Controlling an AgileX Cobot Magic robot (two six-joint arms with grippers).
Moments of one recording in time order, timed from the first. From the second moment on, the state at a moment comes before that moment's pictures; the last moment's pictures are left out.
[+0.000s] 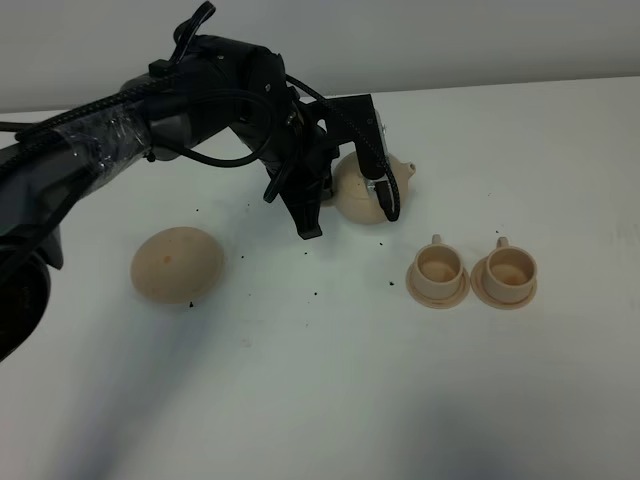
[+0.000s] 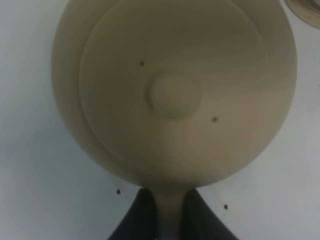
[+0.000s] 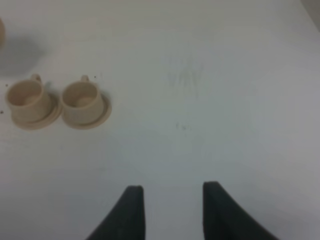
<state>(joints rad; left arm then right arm) -0.52 2.19 -1.77 -0.06 0.76 0.99 -0.04 -0.01 -0.49 0.12 1.07 -0.10</state>
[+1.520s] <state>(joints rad) -0.70 2.24 -1.84 0.38 0.77 1.04 -0.04 -0.01 -0.49 0.12 1.07 -0.10</state>
